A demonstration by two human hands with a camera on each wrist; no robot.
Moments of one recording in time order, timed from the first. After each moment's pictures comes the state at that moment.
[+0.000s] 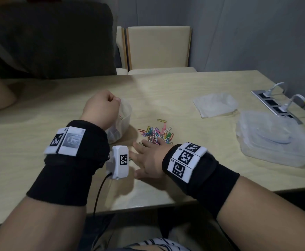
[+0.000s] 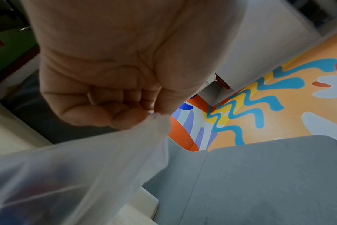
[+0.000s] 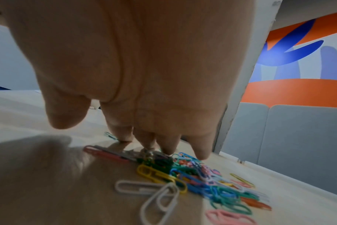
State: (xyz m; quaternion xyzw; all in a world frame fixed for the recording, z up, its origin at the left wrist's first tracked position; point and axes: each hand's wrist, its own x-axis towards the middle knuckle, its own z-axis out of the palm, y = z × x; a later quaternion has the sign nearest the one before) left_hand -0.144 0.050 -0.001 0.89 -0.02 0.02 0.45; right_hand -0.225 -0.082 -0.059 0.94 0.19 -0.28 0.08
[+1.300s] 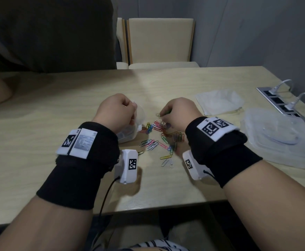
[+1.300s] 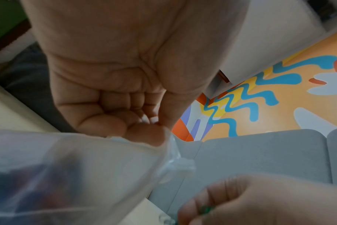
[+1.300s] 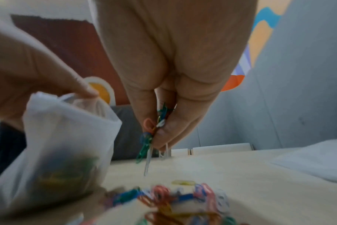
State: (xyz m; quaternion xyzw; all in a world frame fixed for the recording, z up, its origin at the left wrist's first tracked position) left_hand -0.148 0.025 -0.016 0.88 -0.05 -0.02 0.46; right_hand -0.178 -0.145 -0.018 0.96 -0.11 -0.01 -0.27
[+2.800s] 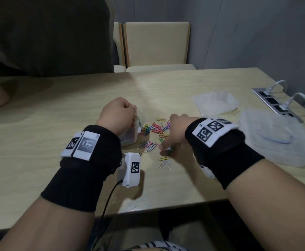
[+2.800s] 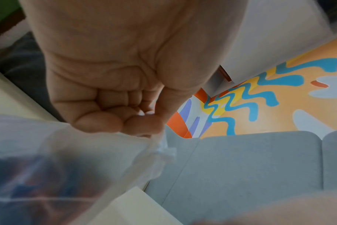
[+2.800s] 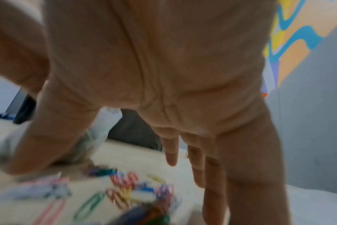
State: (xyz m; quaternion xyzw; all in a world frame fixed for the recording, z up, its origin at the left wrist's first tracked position) left_hand -0.153 0.016 -0.014 0.87 -0.03 -0.05 0.49; right_hand -0.204 -0.141 -0.006 0.96 -0.14 -0.24 -0.07
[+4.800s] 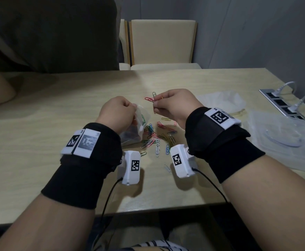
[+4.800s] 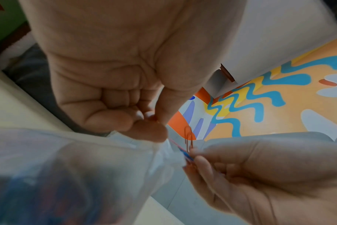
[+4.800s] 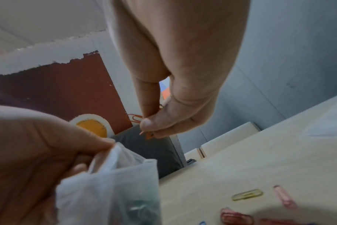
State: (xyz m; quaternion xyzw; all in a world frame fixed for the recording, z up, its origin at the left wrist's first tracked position) left_hand -0.152 0.027 -0.011 0.87 0.00 -0.05 0.49; right_hand -0.171 -0.126 0.001 0.70 -0.17 -0.01 -0.69
